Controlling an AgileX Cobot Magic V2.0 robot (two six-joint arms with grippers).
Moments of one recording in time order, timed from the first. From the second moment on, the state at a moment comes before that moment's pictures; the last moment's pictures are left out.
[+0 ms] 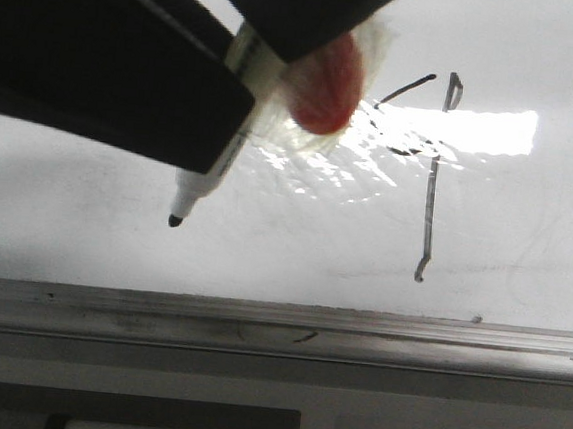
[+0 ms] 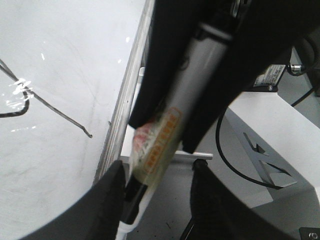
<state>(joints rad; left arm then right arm) -0.69 1.11 -0.72 -1.16 0.80 1.55 1.14 1.08 -0.97 -0.38 0.72 0.10</state>
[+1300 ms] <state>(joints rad) -0.69 1.11 -0.69 -1.07 0.86 1.54 1.15 0.92 -0.99 -0.50 0.65 0.10</state>
